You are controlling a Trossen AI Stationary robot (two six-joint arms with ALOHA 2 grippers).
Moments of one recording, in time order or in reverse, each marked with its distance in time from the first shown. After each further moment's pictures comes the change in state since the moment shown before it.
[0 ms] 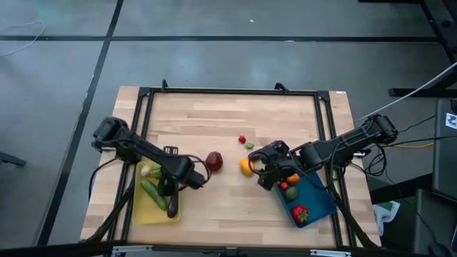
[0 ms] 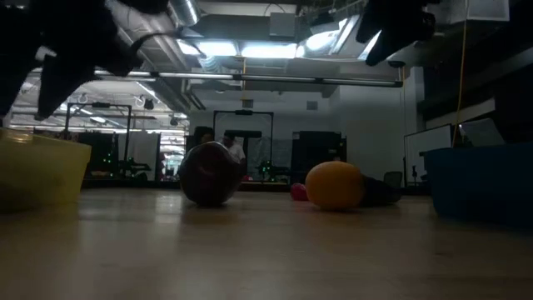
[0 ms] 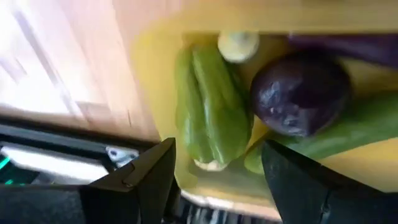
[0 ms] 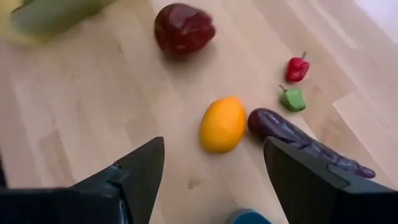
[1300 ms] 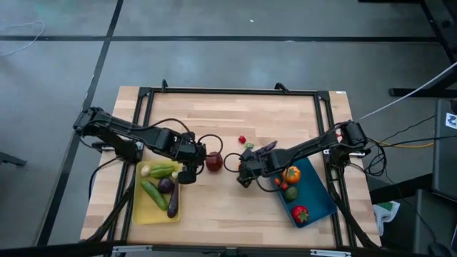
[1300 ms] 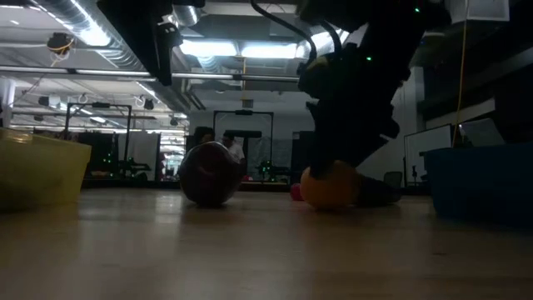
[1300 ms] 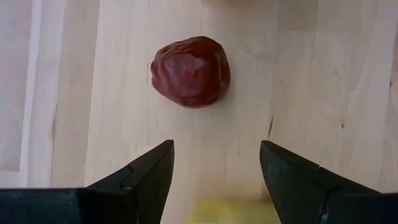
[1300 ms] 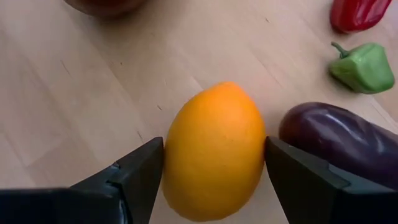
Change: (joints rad) left arm 0.150 -0.265 0.000 0.506 -0.167 0.138; right arm -0.144 0.360 -0.108 0.312 -0.107 0.057
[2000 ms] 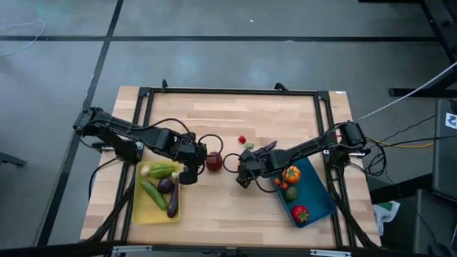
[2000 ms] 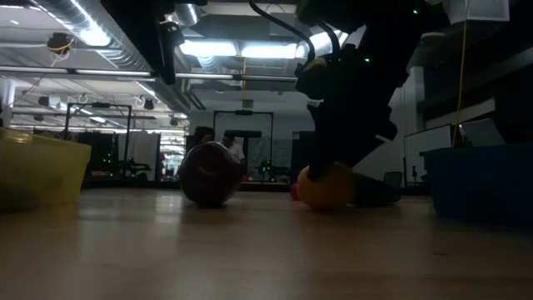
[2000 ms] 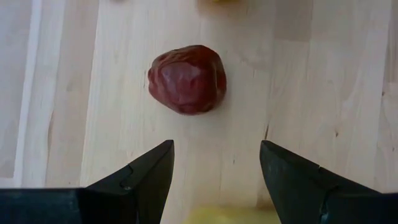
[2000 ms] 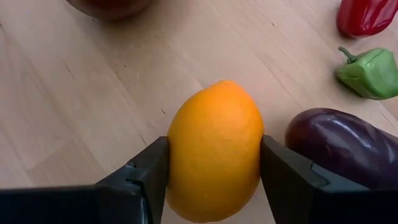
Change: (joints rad) left arm 0.000 0.000 0.000 0.027 0.000 -0.010; right arm 0.000 0.017 -0.001 0.015 -0.009 -0.008
